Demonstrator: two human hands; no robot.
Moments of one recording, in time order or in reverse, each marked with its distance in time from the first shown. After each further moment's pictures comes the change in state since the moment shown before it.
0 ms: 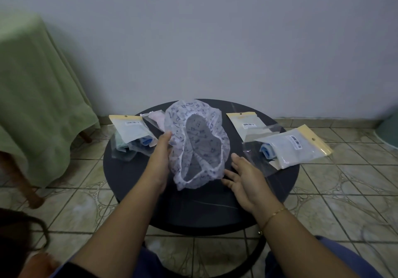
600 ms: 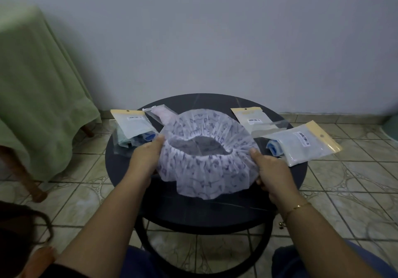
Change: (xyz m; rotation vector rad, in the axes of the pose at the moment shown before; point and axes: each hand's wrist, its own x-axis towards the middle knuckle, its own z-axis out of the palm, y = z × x) left_hand 0.024 0.012 -0.040 0.652 0.394 -0.058; right_hand 0.004 -0.025 -0.022 -0.675 0.282 -0.180
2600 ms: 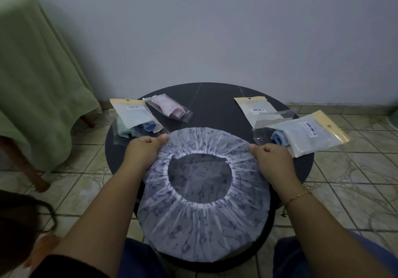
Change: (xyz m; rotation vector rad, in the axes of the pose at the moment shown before) left_hand -0.001 -0.013 -0.011 0.010 -0.020 0.036; right_hand 0.013 0.009 0.005 -0.264 0.061 -0.192
